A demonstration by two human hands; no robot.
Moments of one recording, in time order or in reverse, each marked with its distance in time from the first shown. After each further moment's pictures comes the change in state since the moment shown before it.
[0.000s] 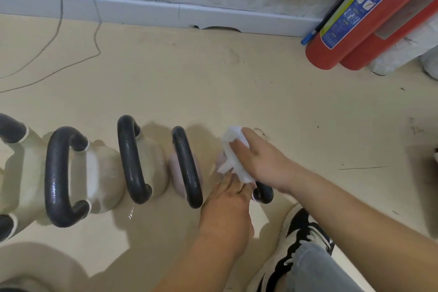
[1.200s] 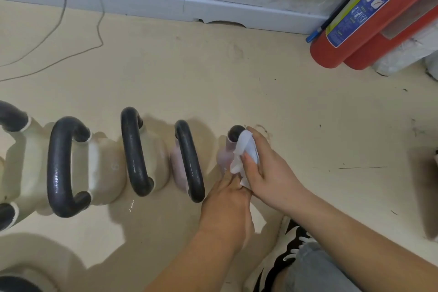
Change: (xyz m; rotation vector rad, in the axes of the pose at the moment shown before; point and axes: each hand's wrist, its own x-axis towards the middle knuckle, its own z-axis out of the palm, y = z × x) left_hand -0.004 -0.001 -0.005 -0.104 0.016 -0.032; right_hand -0.026 0.032 0.024 -0.207 0.258 -0.152
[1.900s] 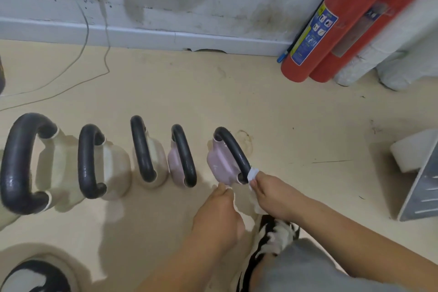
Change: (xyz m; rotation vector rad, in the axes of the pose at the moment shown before) left_hand -0.063 0.025 -0.003 -0.147 -0.099 -0.157; right_hand -0.080 0.011 -0.028 -0.206 -0.224 0.114
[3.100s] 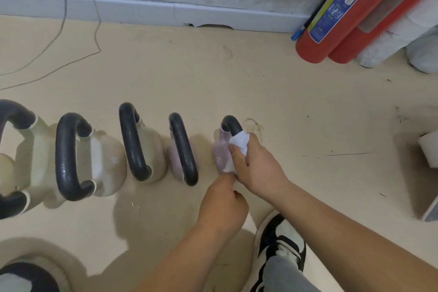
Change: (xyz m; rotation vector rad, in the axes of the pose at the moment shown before) left_hand 0.038 -0.004 0.006 -0.509 0.121 -0.139; right_hand 0.066 -0.033 0.019 0.232 0.263 0.098
